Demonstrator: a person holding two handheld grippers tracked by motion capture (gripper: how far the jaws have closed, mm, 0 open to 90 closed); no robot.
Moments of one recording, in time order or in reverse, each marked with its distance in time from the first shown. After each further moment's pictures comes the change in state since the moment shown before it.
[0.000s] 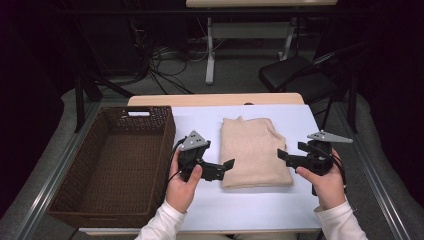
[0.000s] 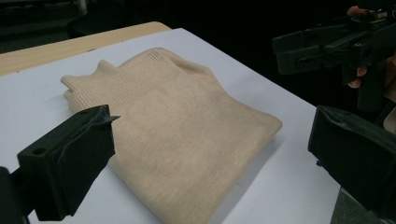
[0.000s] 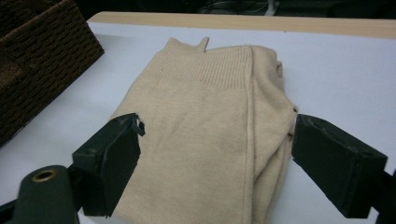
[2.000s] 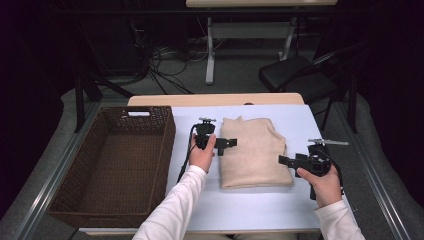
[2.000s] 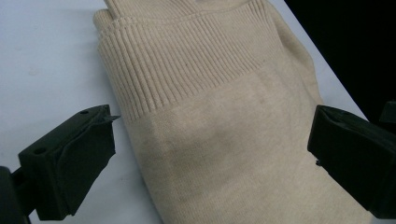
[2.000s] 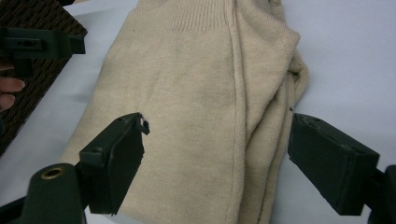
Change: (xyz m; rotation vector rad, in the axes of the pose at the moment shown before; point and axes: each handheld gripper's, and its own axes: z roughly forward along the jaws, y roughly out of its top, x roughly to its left) left arm 0.089 -0.009 0.115 0.192 0.079 -0.407; right arm -0.034 -0.029 0.027 0.134 0.047 0.221
